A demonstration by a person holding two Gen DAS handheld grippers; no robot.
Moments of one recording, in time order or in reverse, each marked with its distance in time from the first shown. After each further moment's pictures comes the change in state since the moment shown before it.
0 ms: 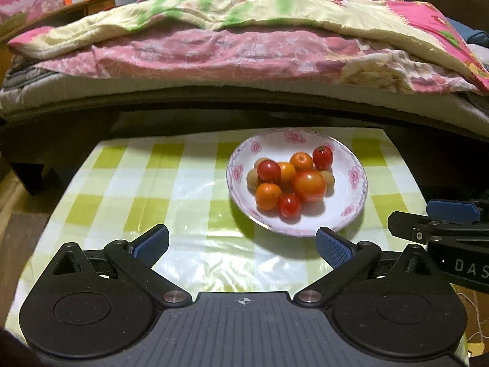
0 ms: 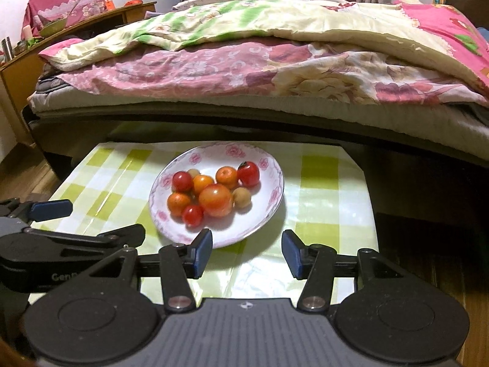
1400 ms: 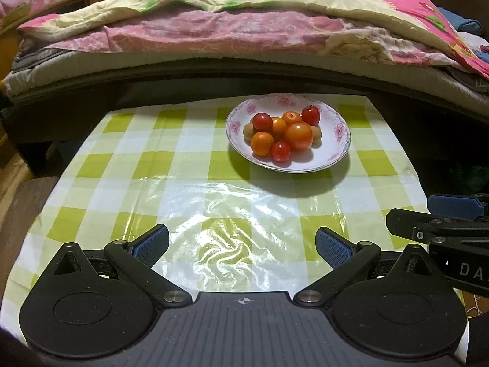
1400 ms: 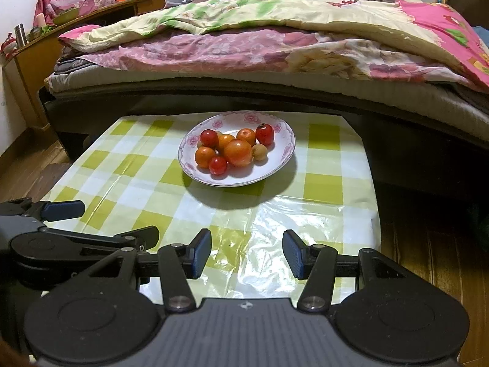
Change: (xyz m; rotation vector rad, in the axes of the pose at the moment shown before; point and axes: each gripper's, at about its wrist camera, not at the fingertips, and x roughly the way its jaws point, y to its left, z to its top) left arm -0.035 -0.001 -0.049 0.008 0.033 -0.005; right arm -0.046 0.022 -0.052 -0.019 0.023 0.006
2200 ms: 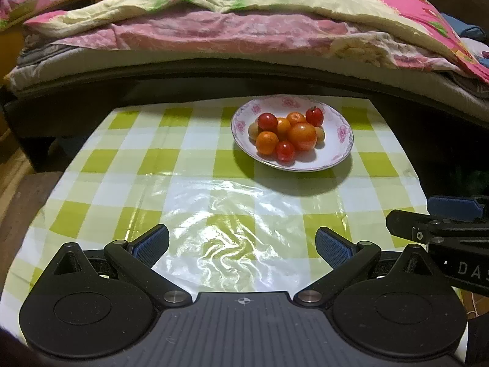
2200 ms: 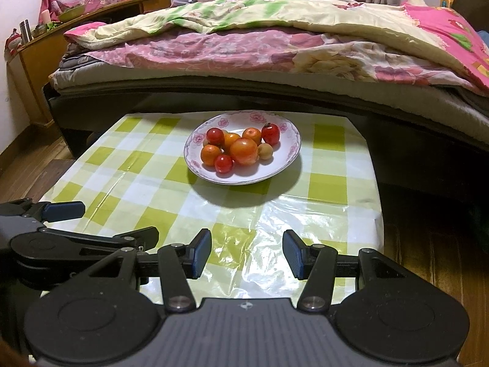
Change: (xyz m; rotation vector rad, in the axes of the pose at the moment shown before) left arm -0.006 0.005 -0.005 -0.020 -0.012 0.005; right arm -0.002 0.005 -0.003 -0.016 -0.003 0.001
